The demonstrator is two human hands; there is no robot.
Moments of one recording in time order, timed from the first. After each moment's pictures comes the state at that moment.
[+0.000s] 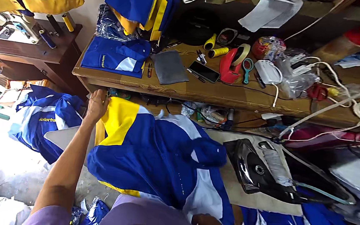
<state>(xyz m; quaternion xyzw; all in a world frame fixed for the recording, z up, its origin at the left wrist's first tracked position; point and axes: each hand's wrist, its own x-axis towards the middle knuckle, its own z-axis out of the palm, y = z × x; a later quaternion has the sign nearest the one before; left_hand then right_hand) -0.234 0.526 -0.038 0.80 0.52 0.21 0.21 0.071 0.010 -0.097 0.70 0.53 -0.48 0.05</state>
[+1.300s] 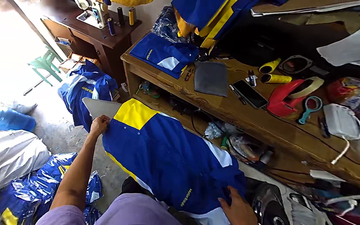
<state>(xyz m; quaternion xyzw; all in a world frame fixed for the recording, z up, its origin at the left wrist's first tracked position) -0.360 0.372 -0.124 0.54 0.74 0.17 0.37 0.206 0.103 -0.077 0.82 0.51 -0.24 -0.02</state>
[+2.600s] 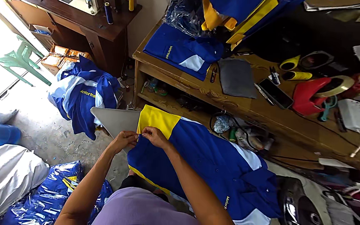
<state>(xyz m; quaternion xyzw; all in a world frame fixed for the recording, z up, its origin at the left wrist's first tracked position) -0.394 0.394 -0.139 0.44 0.44 0.23 0.74 -0.162 0.407 -0.135 0.51 0.66 -0.53 -0.17</state>
